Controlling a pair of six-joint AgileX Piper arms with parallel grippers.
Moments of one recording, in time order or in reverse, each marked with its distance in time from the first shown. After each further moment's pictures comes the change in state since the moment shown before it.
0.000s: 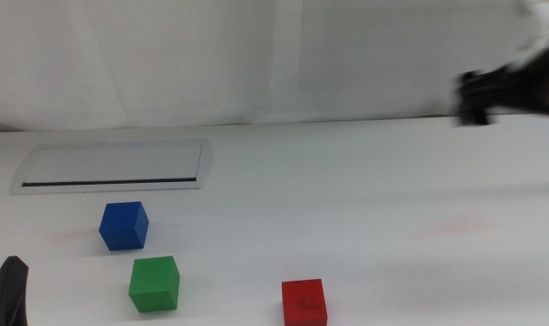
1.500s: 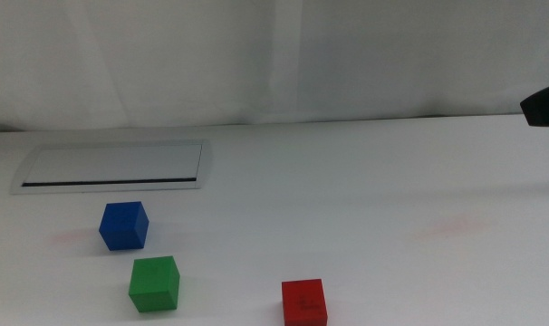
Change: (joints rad) left arm 0.000 0.300 -0.433 -0.203 0.334 0.069; right arm -0.191 -0.351 0.000 0.519 0.239 -0.724
